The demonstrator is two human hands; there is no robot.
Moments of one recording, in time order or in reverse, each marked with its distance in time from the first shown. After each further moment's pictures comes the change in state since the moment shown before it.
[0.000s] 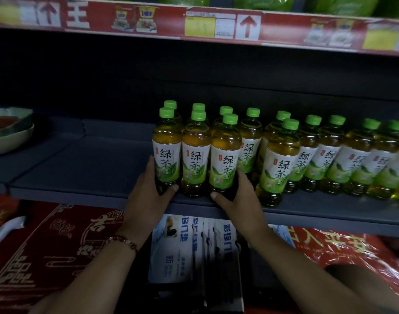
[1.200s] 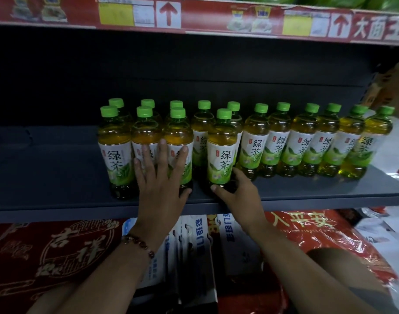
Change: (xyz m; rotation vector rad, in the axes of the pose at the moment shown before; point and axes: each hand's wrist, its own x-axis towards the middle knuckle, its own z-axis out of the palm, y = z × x) left_hand -0.006 0.067 0.087 0.688 0.172 0.553; right_hand -0.007 0.040 -0.071 -0.023 0.143 0.136
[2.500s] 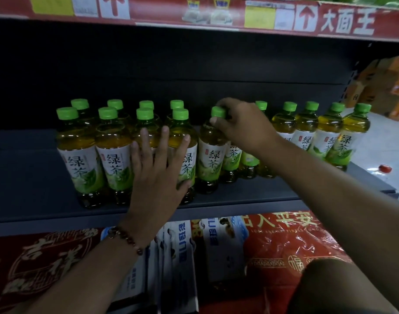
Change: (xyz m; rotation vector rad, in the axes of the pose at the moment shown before) left_hand 0.039 0.044 -0.005 -0.027 0.015 0.098; right_hand 0.096 -0.093 -0.096 -0.494 -0.038 -0.317
